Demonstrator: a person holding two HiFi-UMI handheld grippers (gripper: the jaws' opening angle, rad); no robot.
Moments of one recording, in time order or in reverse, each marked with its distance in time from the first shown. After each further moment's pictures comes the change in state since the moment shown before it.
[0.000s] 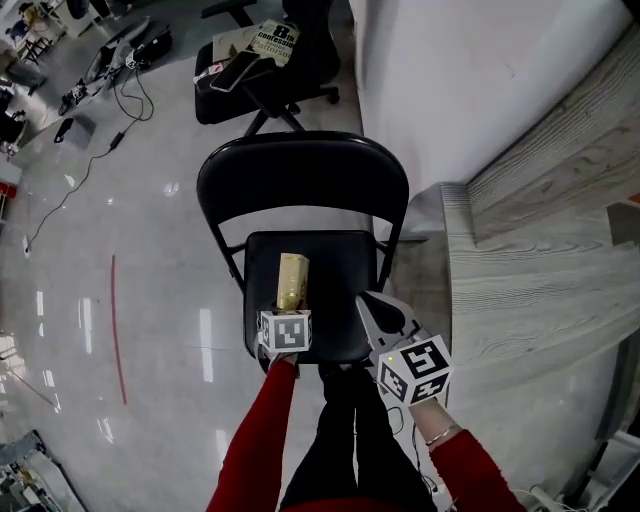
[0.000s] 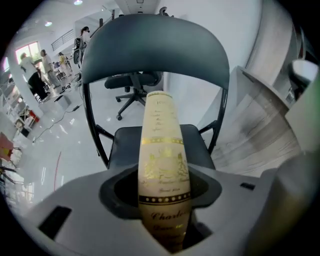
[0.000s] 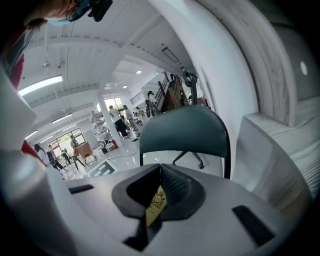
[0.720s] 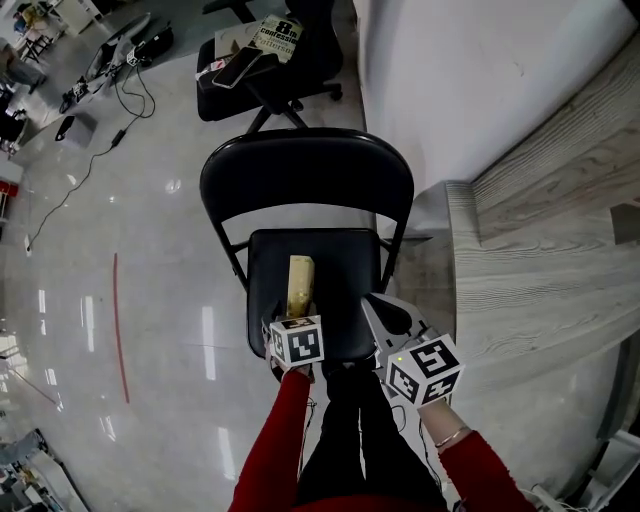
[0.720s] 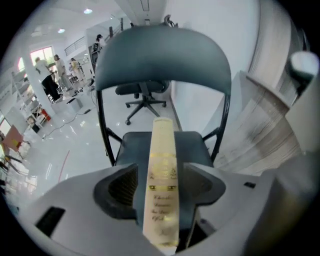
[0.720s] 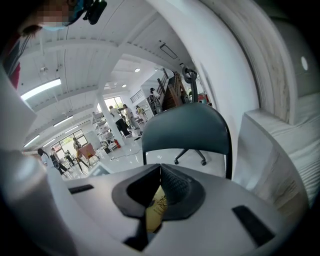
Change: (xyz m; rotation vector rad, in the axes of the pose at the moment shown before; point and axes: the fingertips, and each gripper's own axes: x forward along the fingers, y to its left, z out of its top) left arm -0.020 -0.005 0.002 -0.066 -0.086 0.090; right arm -0.003 0.003 -0.001 0.039 0.036 0.032
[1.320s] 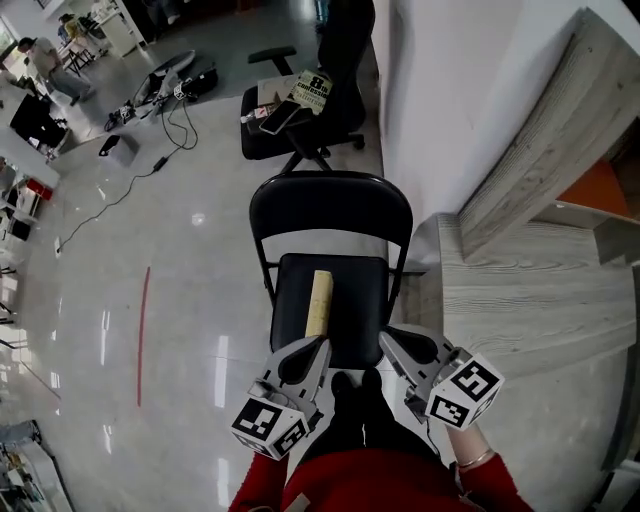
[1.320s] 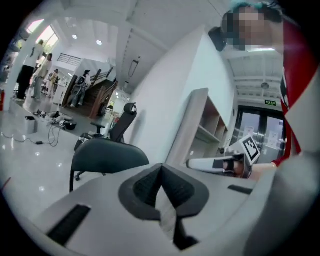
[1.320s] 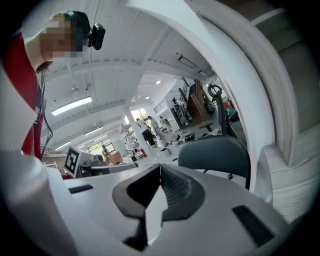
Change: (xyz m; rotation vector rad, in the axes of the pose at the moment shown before) left arm -0.332 -0.066 0.090 0.044 -0.712 -0.585; right arm -0.125 0.103 0.086 -0.053 -0.105 0.305
